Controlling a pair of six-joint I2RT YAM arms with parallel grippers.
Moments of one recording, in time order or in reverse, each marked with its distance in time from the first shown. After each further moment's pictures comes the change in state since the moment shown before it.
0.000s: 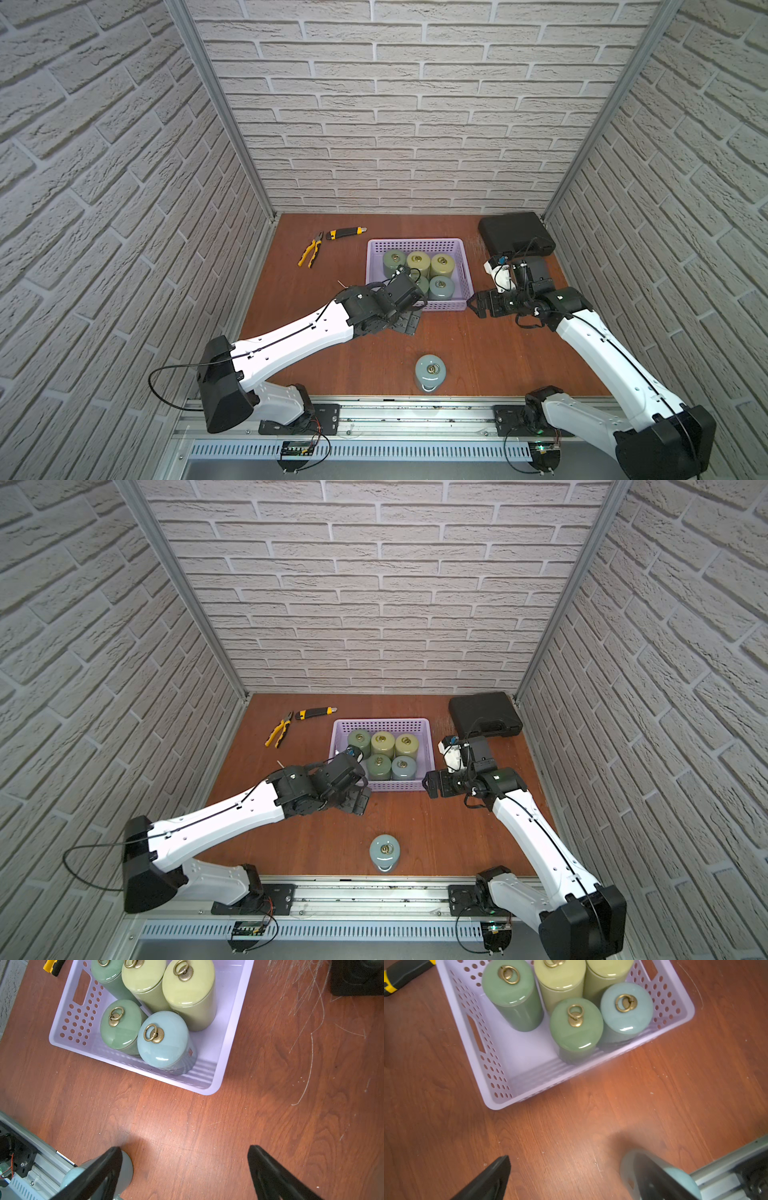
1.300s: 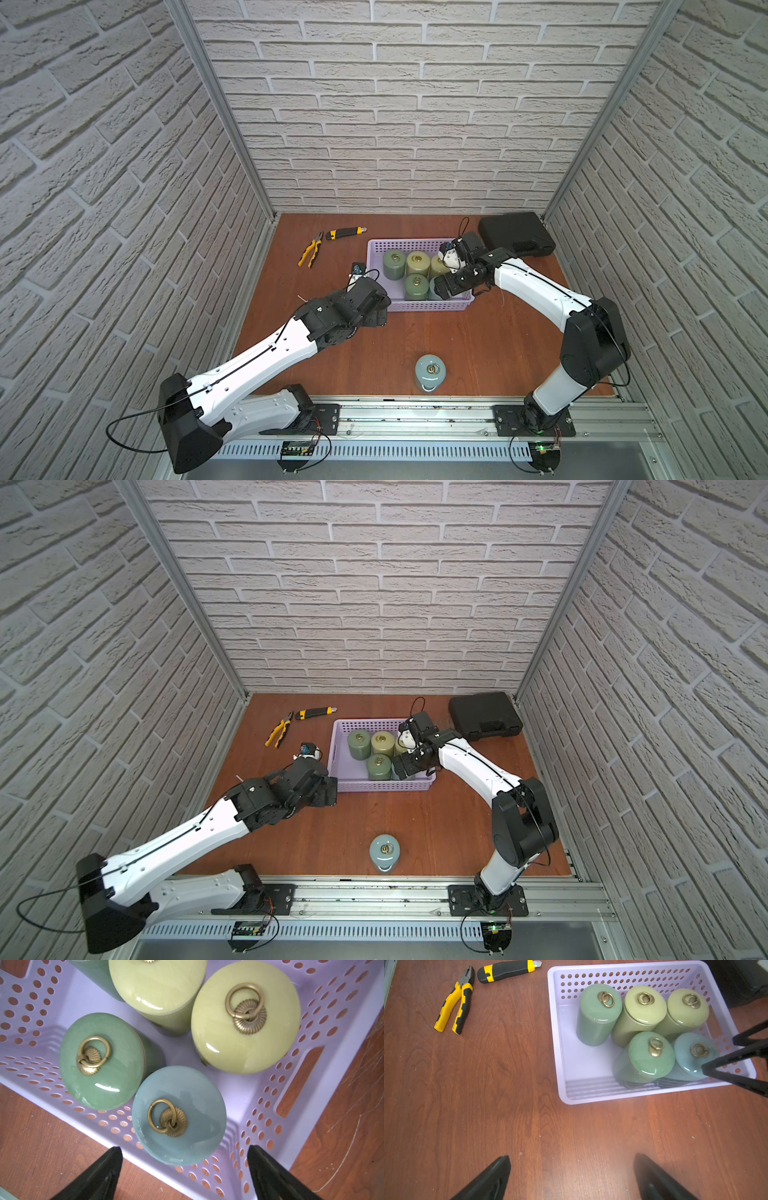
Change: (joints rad) left arm 0.134 -0.247 -0.208 0.046 -0.114 -0.111; right arm 0.183 0.567 0.347 0.043 0.151 -0.075
